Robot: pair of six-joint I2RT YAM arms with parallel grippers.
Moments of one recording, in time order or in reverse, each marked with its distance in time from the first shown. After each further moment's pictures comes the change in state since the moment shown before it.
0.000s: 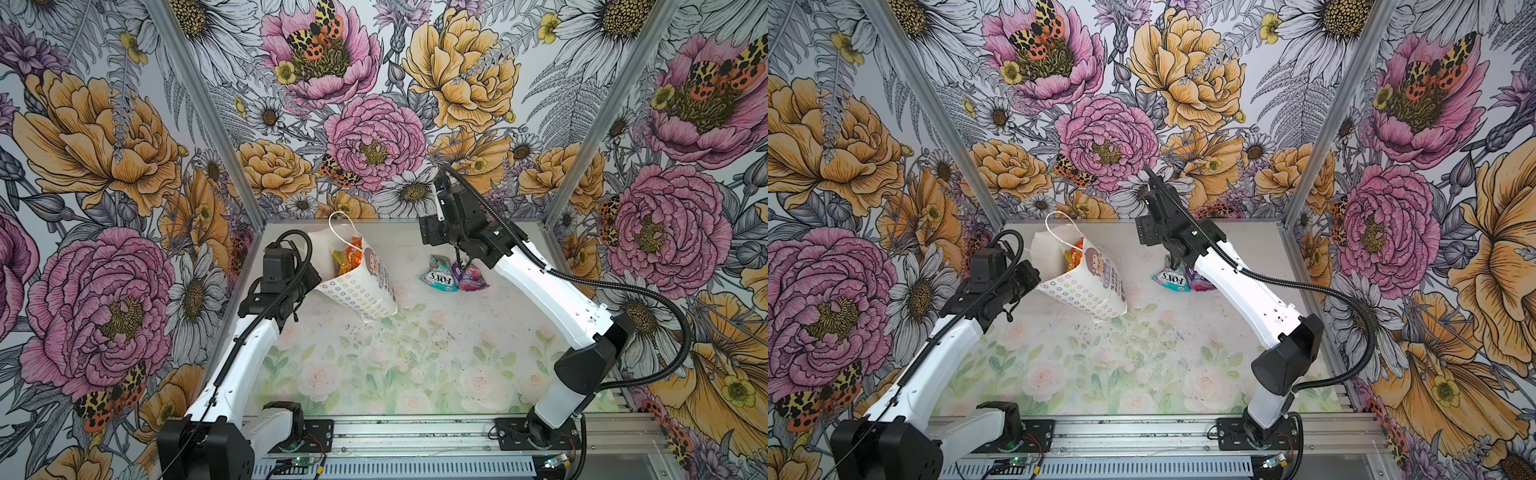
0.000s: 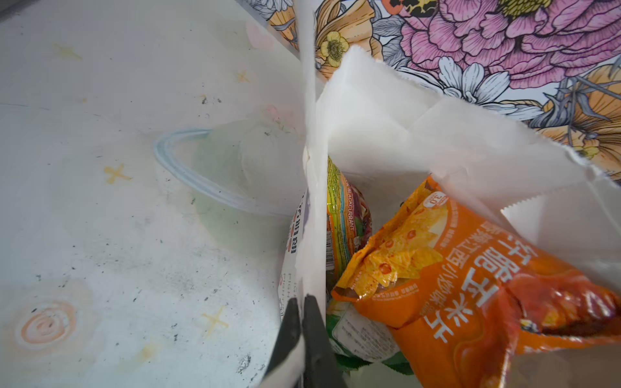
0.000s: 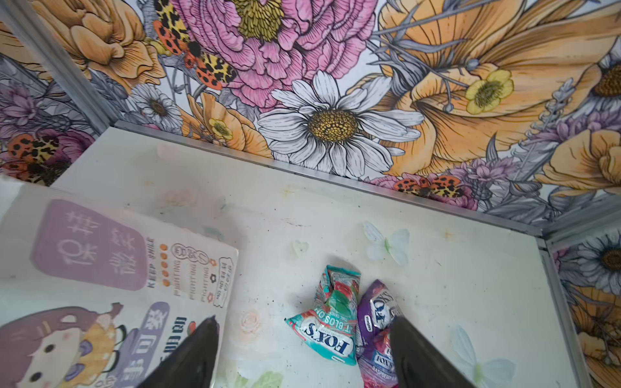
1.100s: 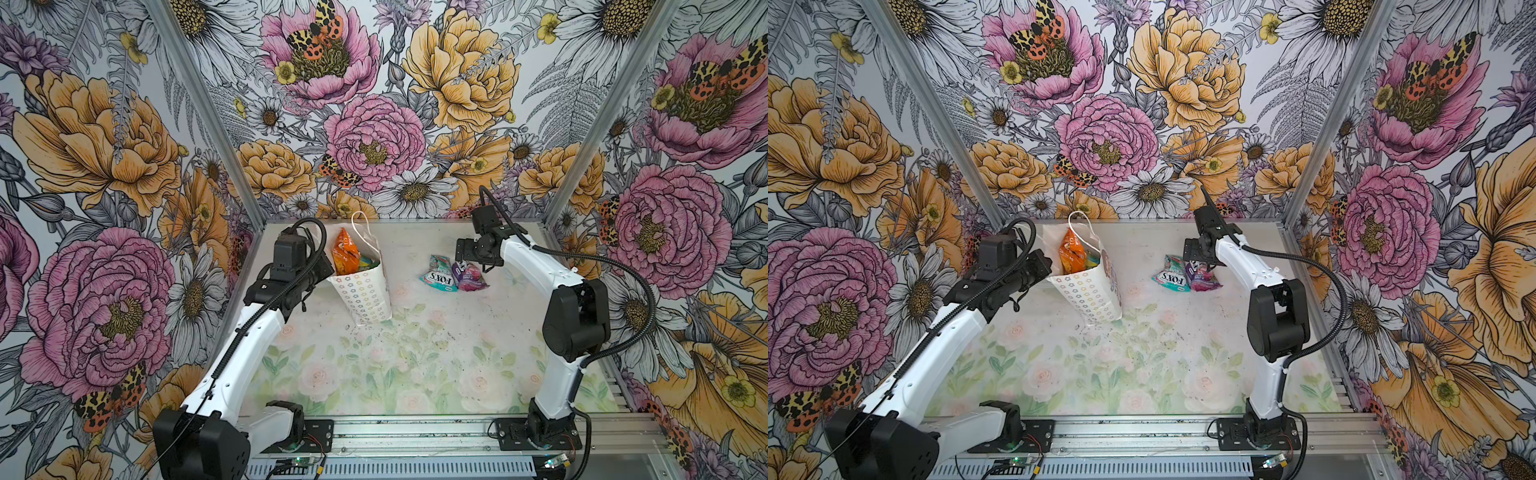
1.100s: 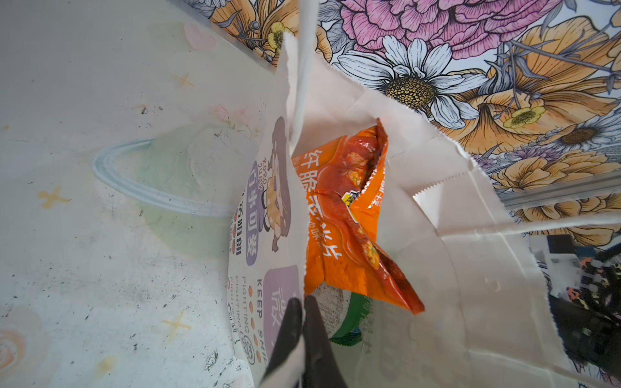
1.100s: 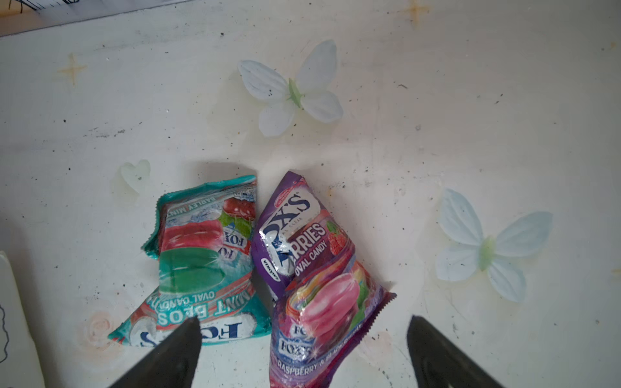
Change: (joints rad) left arm -0.140 0.068 0.169 -0.055 -0.004 0.023; right arm -0.378 0.198 -0.240 0.001 -0.262 0.163
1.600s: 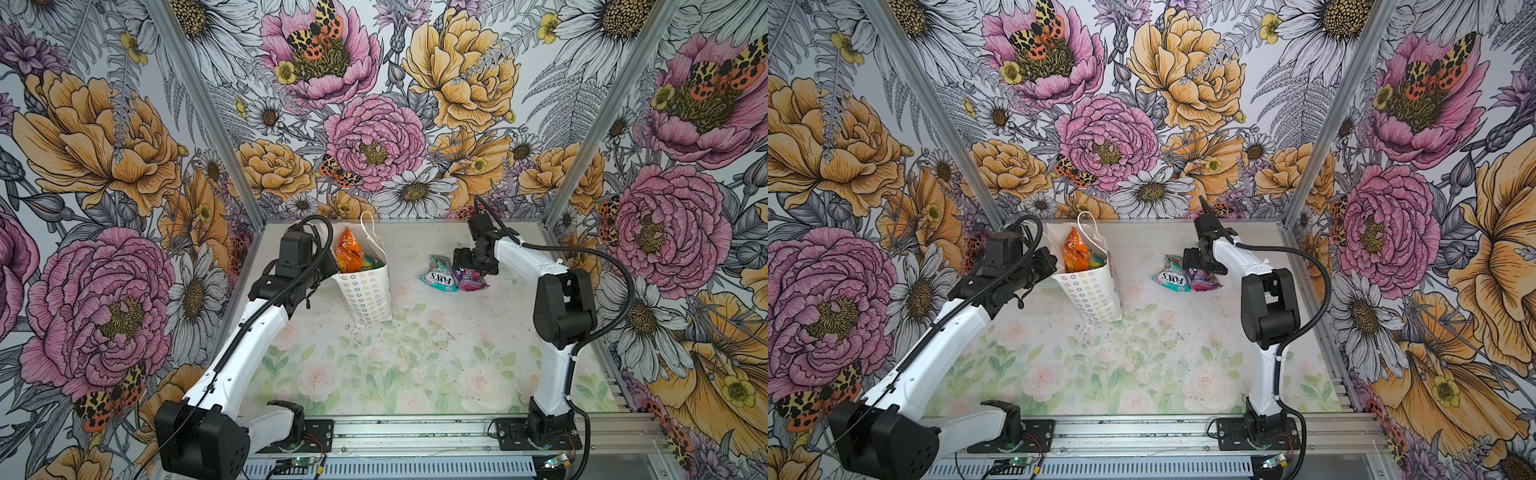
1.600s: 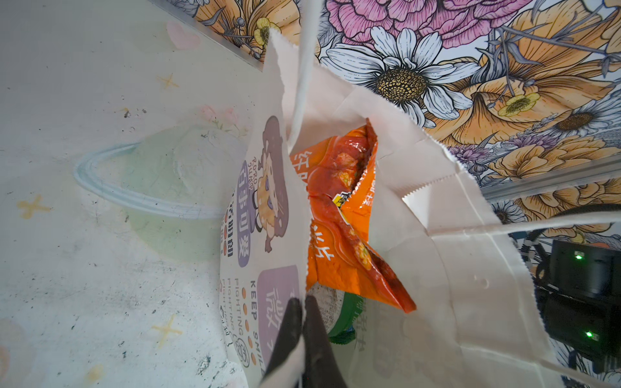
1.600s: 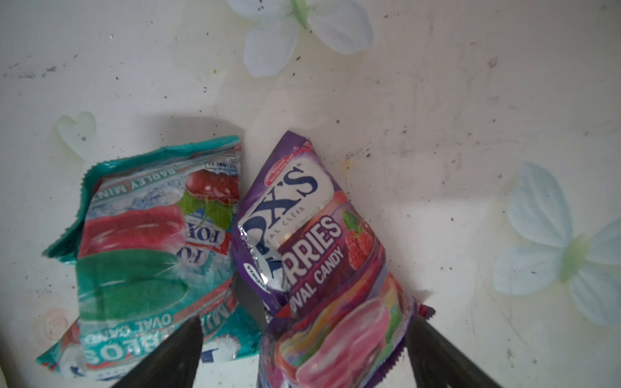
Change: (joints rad) left arm -0.029 0.019 0.019 -0.001 -0.011 0.007; right arm -0.021 0.120 -0.003 0.000 -0.091 -0.023
